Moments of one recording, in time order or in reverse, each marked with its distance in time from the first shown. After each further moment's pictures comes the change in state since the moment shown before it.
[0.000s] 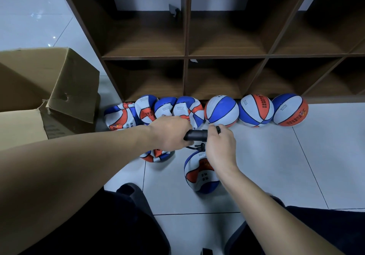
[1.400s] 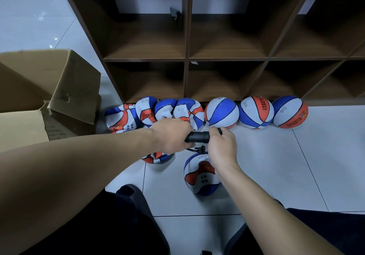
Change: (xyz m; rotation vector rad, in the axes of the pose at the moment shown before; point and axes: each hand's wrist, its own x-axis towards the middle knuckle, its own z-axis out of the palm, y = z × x) left_hand -0.002 0.004 0.001 0.019 0.002 -0.016; right_hand 0.003 0.001 -0.001 0.137 -0.015 0.101
